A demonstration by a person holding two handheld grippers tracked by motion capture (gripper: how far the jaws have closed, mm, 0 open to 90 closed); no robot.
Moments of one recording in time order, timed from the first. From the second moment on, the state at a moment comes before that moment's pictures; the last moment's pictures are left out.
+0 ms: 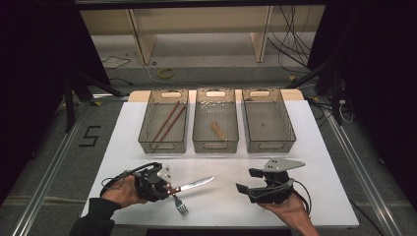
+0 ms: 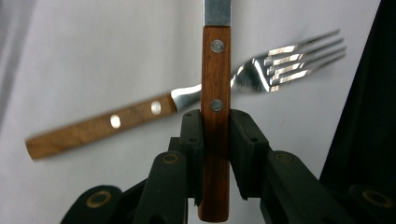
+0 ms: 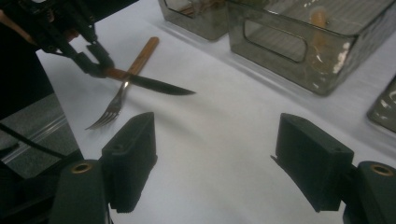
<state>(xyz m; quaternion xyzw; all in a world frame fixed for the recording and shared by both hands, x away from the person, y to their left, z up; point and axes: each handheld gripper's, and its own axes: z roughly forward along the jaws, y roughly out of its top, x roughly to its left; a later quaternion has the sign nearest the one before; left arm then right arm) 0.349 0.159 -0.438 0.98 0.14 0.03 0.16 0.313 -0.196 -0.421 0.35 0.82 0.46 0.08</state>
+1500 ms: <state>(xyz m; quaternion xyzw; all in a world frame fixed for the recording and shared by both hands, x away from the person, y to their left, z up) 0.358 0.067 -0.423 0.99 0.05 -0.02 0.13 0.296 -0.095 -0.443 0.05 0.93 0.31 0.20</state>
